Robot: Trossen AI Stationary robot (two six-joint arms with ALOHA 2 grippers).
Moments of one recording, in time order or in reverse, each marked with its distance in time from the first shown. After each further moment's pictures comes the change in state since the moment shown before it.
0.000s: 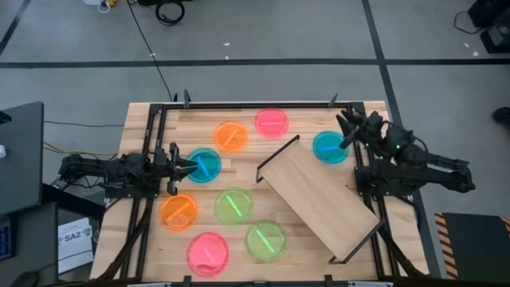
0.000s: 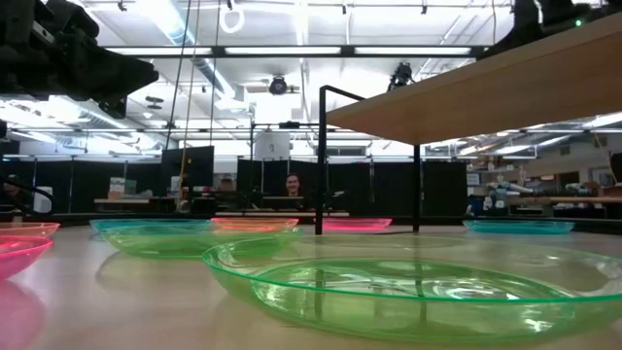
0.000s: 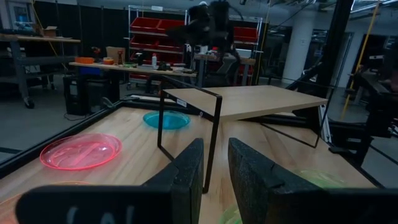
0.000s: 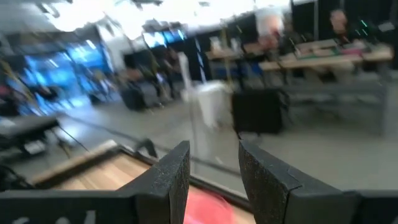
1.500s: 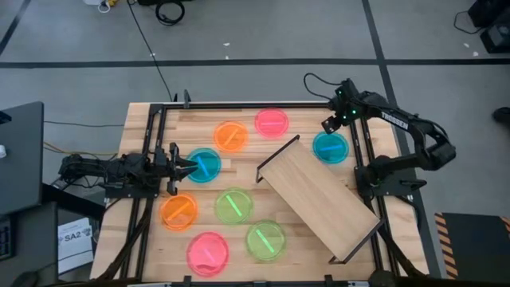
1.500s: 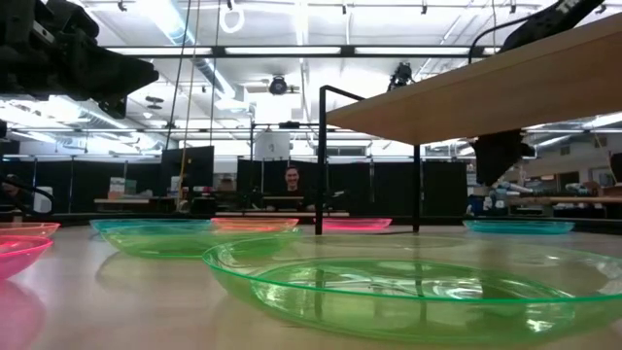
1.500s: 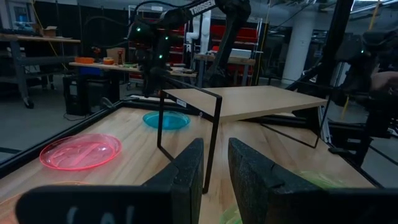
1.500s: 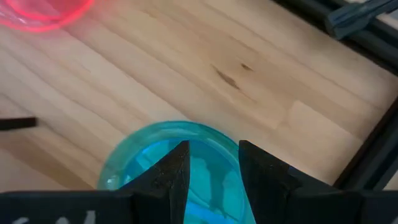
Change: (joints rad) left arm 0.000 0.000 0.000 0.002 0.000 -0.002; right arm -0.815 1.041 0.417 -0.611 -0.720 -0.198
